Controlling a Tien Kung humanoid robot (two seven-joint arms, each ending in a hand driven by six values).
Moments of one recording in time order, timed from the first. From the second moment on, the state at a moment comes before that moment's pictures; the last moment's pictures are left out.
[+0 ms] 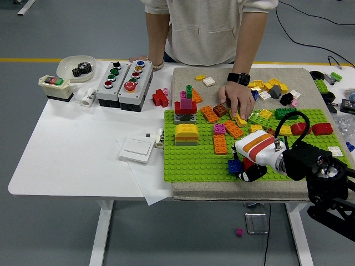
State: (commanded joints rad) left arm -0.16 0.10 -0.27 -0.28 0.41 0.37 0.27; right arm 0.70 -0.52 0.48 1.56 -2.06 0.24 -0.36
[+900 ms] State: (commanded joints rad) left arm -0.17 0.10 -0.27 -0.28 0.40 0.37 0.27; right arm 0.71 -0.52 0.50 1.53 -2.05 0.24 -0.35
